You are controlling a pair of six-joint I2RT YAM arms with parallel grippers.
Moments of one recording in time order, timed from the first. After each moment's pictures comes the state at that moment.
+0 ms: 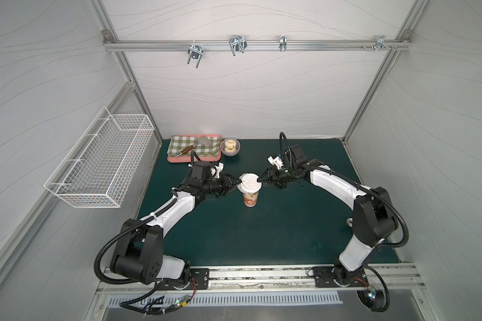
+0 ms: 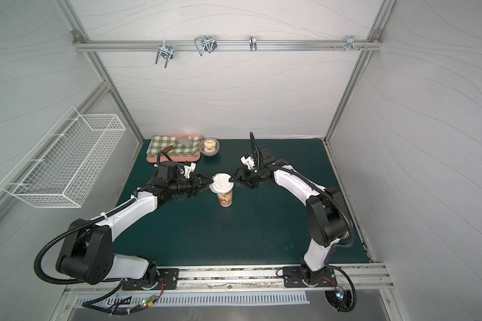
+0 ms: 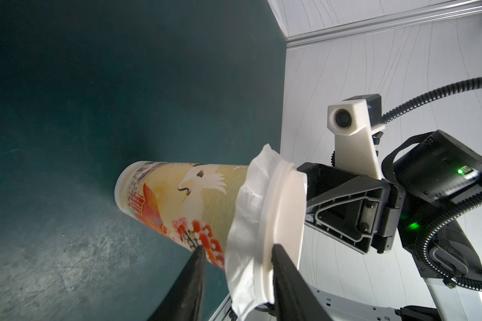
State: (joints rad) left arm -0.26 1.40 0.82 -0.08 0.73 -0.93; right arm 0.53 1.72 1.30 -0.49 -0.77 0.63
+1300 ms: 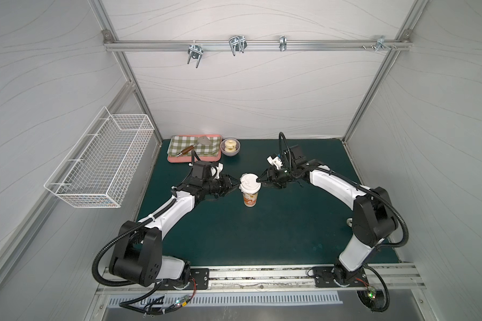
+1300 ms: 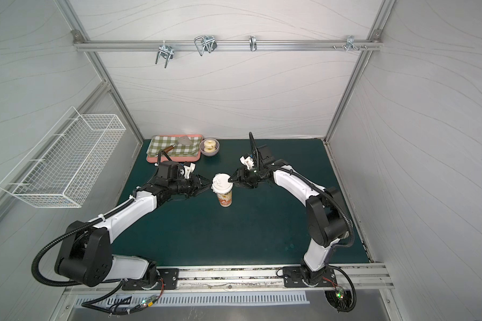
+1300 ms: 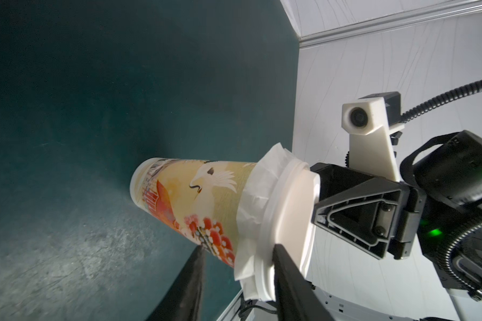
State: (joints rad) left arm -0.26 1.37 0.85 -0.20 0.68 -0.89; right arm 0.53 1.72 1.30 -0.49 -0.77 0.63
